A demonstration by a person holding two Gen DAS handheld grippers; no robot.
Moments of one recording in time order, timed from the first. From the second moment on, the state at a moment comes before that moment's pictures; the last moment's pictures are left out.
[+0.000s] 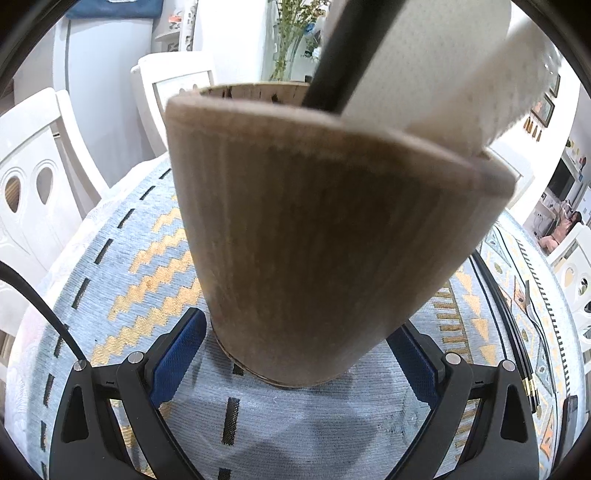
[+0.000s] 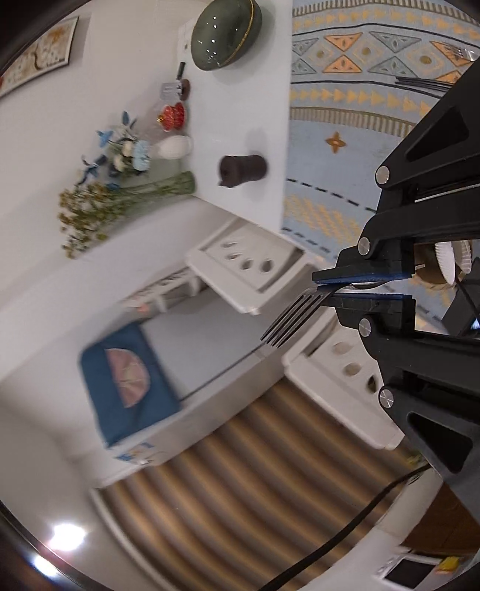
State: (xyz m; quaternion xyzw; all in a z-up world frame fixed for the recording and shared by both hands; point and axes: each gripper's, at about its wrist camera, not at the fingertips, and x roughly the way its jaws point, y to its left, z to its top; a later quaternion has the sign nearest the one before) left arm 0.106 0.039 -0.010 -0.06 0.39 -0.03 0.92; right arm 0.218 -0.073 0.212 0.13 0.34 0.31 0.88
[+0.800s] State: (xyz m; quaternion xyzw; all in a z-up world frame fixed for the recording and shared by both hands) left arm 0.103 0.042 -0.008 -0.06 0.40 -0.03 0.92; right arm 0.191 -0.118 0.192 0.17 0.36 0.28 0.87
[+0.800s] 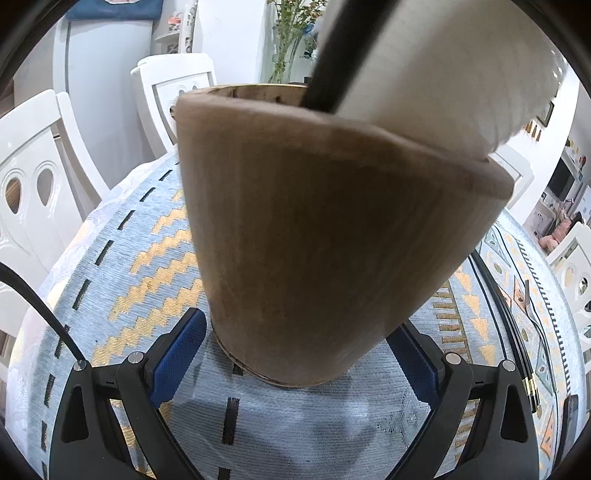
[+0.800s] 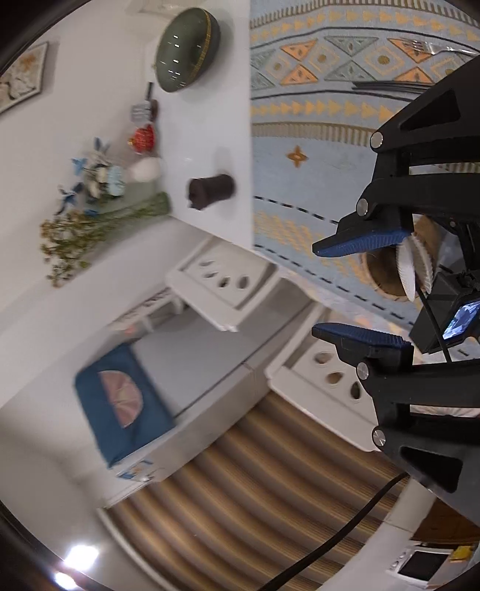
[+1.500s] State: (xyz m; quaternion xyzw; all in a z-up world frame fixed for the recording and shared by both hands) left arm 0.120 0.021 -0.015 -0.04 0.41 -0.02 0.91; right arm 0.134 -0.218 0.041 0.27 0.46 0.08 0.84
